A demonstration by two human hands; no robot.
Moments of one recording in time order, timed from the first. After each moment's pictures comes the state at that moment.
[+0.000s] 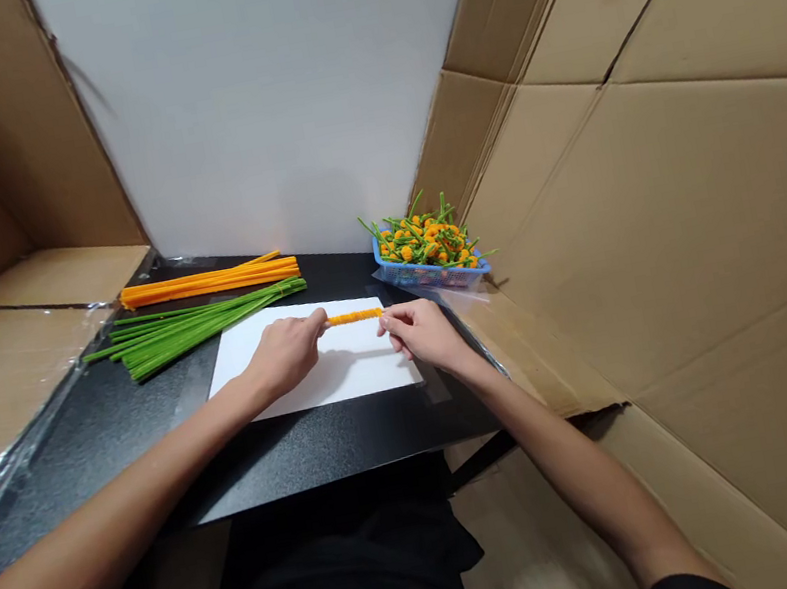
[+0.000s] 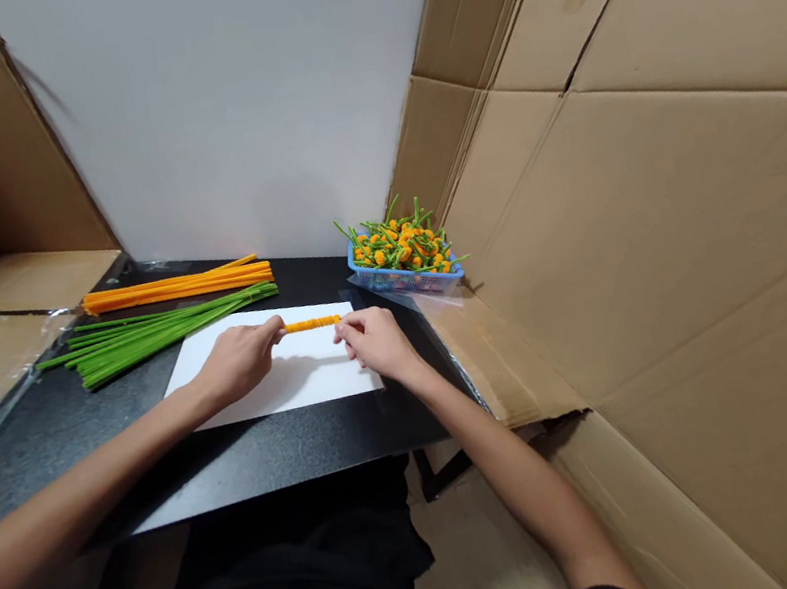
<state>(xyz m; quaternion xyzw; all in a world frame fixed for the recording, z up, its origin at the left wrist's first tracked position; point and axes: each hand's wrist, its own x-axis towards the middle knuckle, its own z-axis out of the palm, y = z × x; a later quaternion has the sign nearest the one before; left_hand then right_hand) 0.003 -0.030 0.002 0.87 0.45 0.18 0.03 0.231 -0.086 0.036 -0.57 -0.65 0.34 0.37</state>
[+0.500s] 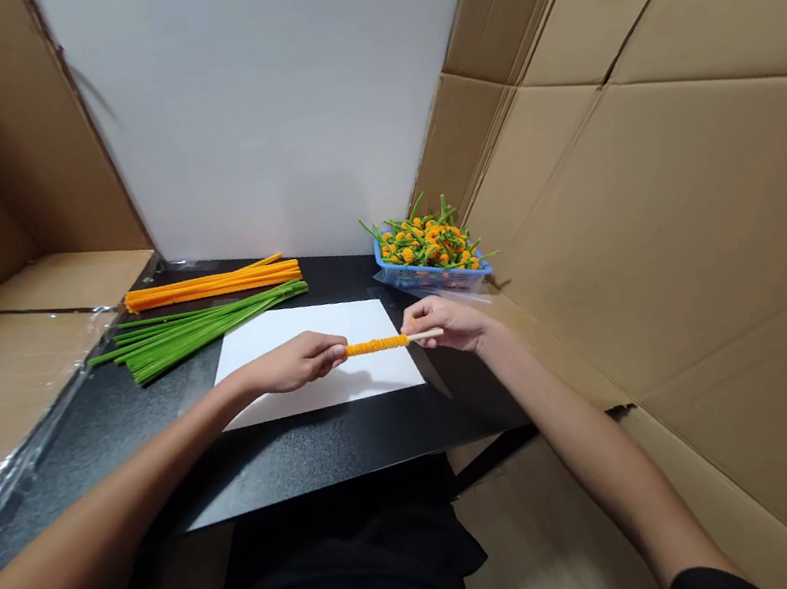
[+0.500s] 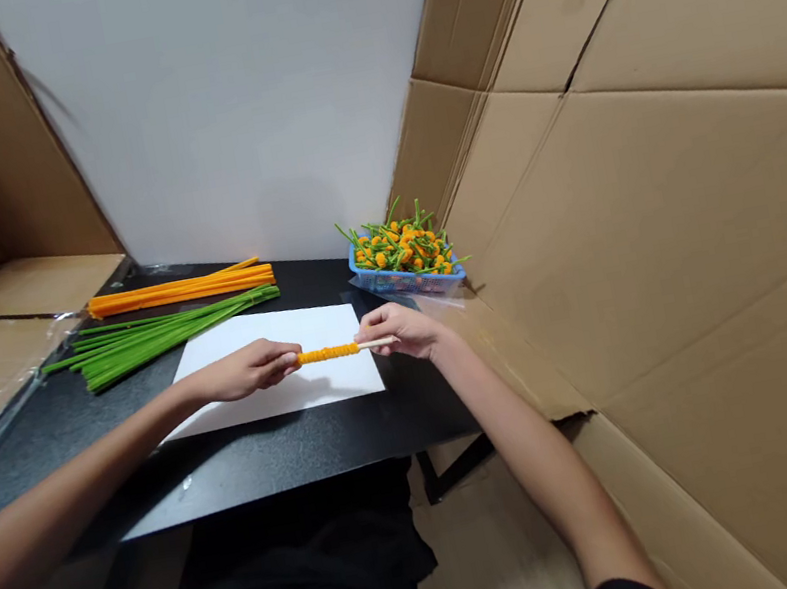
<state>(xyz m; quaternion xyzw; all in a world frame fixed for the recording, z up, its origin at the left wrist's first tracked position) -0.007 -0.026 0.011 0.88 0.21 0.14 0.39 0.273 -0.066 0.048 -0.48 -0.55 0.61 0.30</state>
